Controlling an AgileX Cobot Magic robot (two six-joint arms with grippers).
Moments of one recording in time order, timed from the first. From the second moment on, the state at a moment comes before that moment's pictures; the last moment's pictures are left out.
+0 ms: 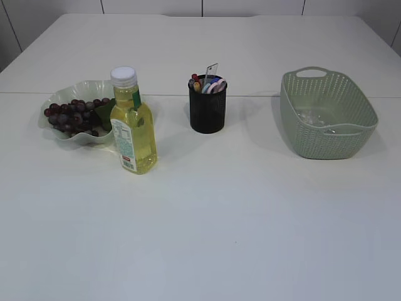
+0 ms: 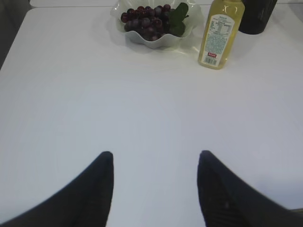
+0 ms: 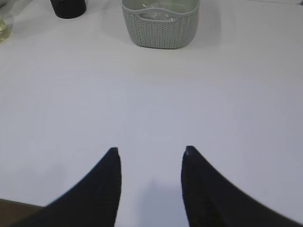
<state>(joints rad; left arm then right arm) -0.11 0.01 -0.53 -0.01 1.10 -0.06 0.18 -0.01 -0.50 -0.08 1.16 0.02</state>
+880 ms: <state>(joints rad) -0.11 0.01 -0.53 -0.05 1.10 -0.04 0.11 -0.02 -0.50 -0.06 1.16 0.02</state>
